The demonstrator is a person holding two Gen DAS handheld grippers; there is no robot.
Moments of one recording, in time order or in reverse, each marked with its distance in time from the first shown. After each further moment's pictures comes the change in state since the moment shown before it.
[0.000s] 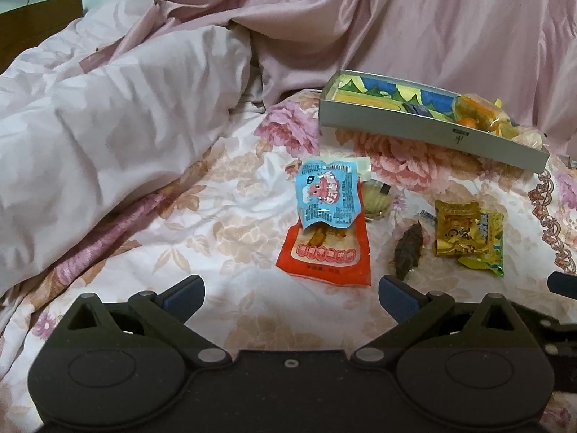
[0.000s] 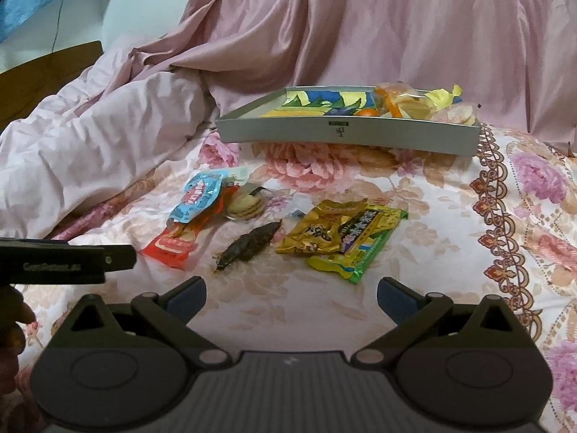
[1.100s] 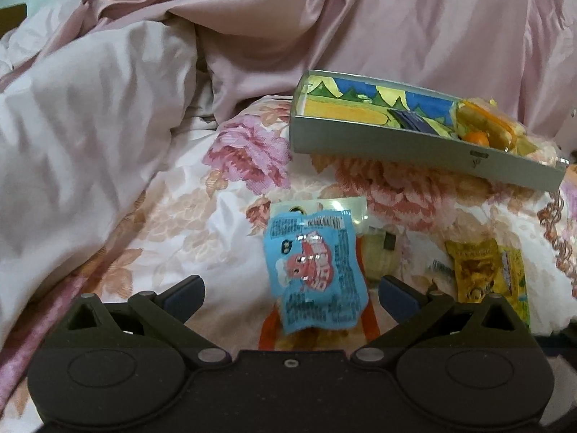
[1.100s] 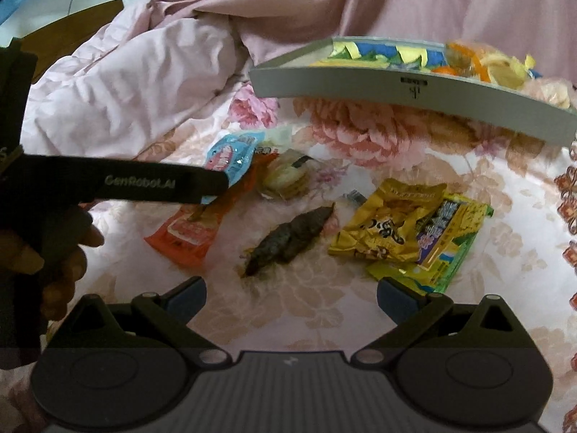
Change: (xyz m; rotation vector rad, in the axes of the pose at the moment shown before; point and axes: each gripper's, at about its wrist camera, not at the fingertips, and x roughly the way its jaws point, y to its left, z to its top) left arm 0.099 0.003 0.058 0.058 -0.006 -0.143; right arm 0.079 0.019 0.021 -0.022 0.181 0.117
